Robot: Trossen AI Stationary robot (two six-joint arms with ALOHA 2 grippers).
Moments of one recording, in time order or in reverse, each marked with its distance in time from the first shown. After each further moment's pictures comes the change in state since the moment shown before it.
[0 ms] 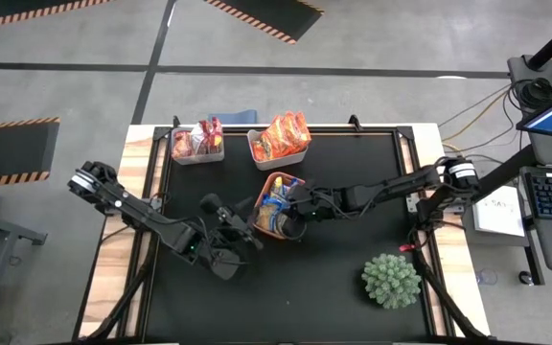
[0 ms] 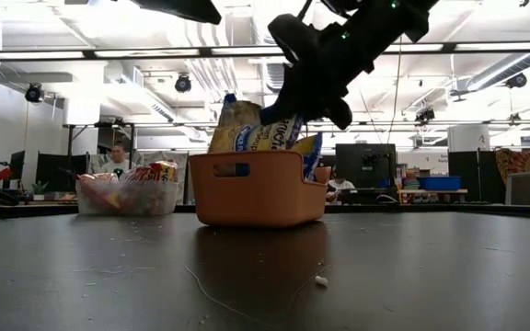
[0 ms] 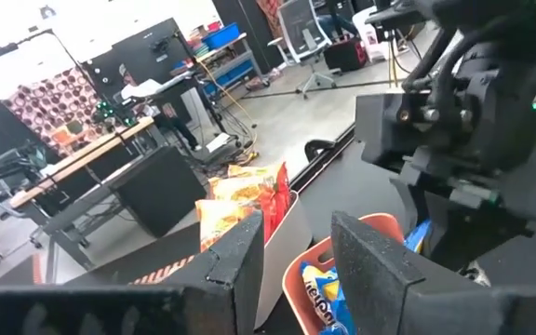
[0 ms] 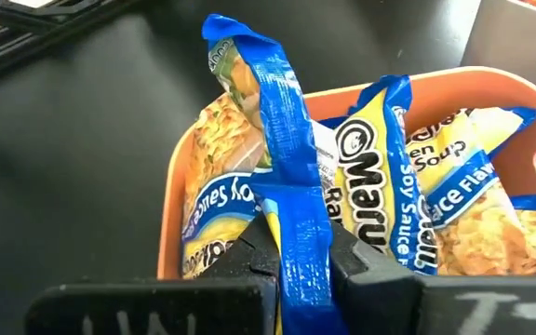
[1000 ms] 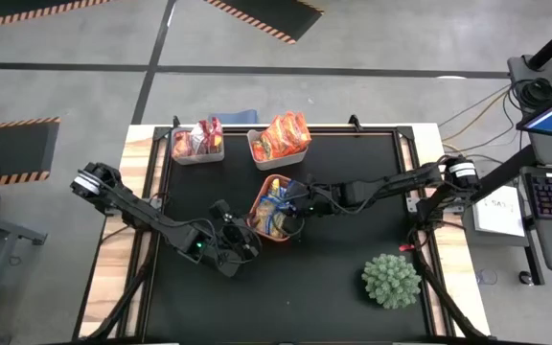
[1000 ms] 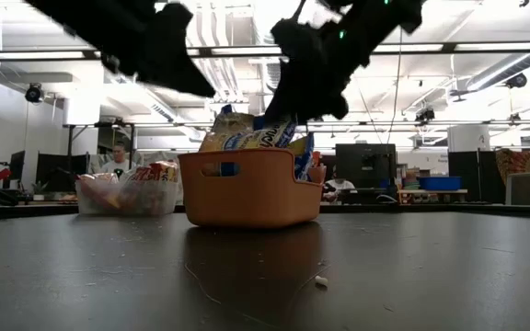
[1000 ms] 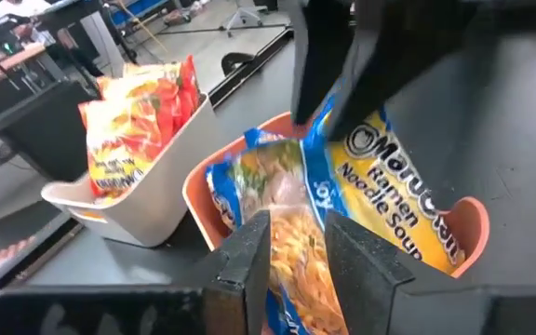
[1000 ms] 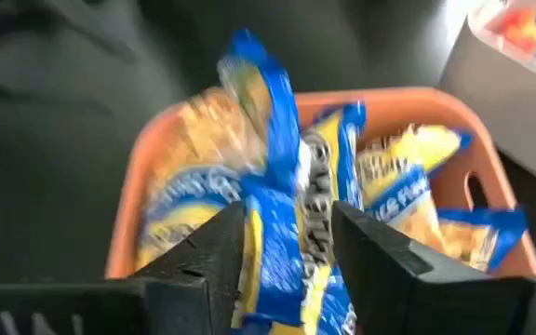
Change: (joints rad) left arm 0.021 0.027 -0.184 0.055 0.296 -0.214; right arm -0.022 -0.005 0.061 -0.108 -0.004 -0.111
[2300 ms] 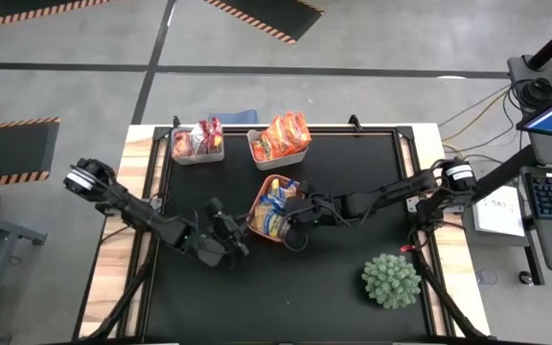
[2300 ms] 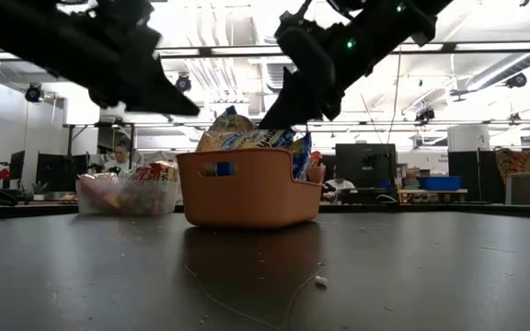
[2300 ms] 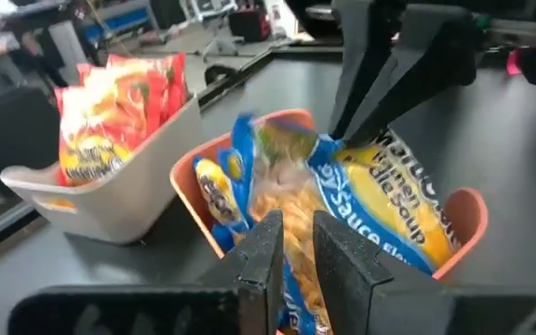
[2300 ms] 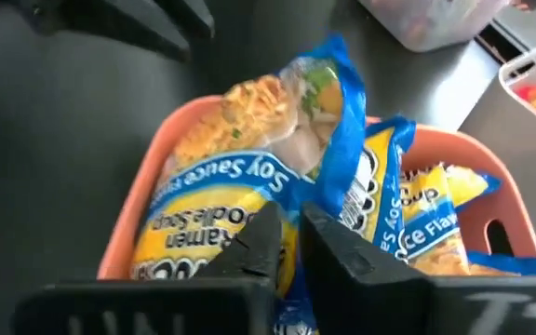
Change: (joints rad) left arm 0.011 -0.082 -0.291 0.466 0.043 0.113; right arm 0.068 0.026 -0.098 0.223 0.094 -0.197
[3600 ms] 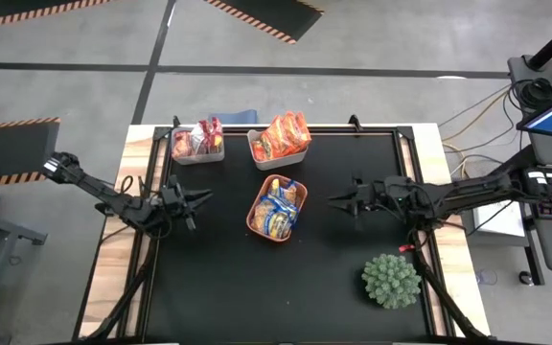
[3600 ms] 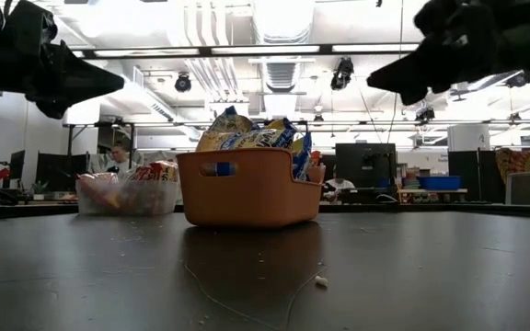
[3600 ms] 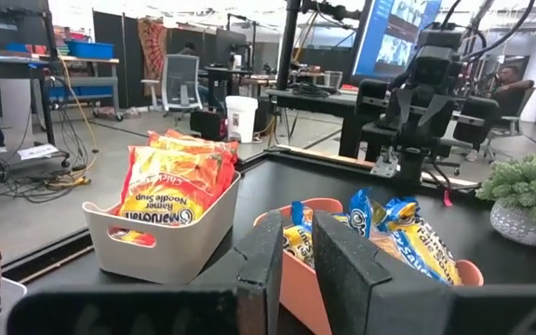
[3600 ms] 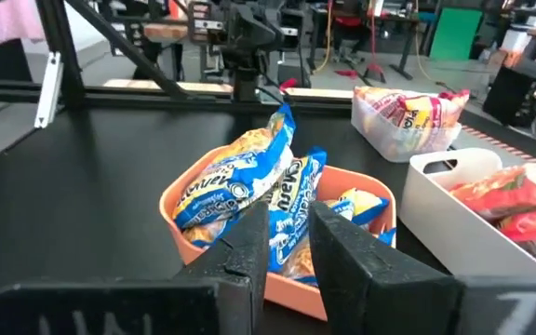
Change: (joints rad) left arm -0.009 -1.061 -0.584 0.160 0.086 0.318; right arm -0.140 -0.796 -0.747 0.432 -0.314 -0.258
